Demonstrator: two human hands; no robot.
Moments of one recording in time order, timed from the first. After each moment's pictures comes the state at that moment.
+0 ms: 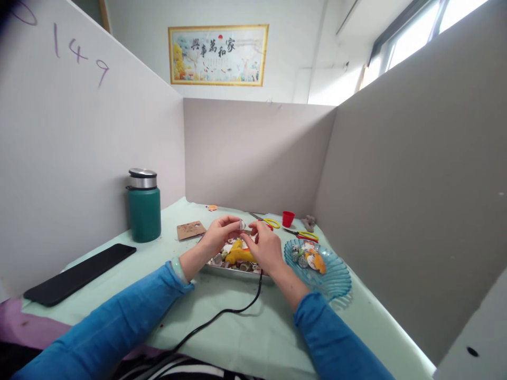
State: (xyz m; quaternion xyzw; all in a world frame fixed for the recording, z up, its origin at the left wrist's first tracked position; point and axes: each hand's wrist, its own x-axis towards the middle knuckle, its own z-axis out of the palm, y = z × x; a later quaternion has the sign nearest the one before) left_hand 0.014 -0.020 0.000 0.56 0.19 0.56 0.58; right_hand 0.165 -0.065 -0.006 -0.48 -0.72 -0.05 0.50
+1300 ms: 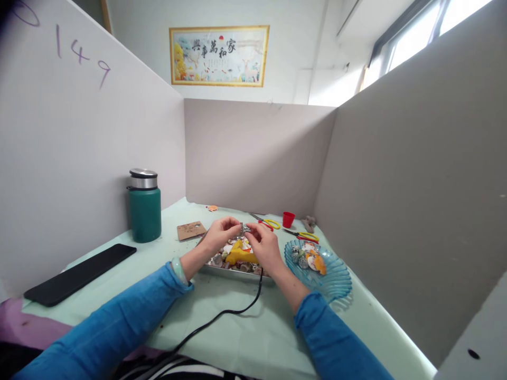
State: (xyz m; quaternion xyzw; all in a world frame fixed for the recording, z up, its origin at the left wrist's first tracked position) left_hand 0.011 -0.020 0.002 0.70 0.28 0.54 0.38; right_hand 0.168 -0.054 -0.014 -0.41 -0.71 0.09 0.56
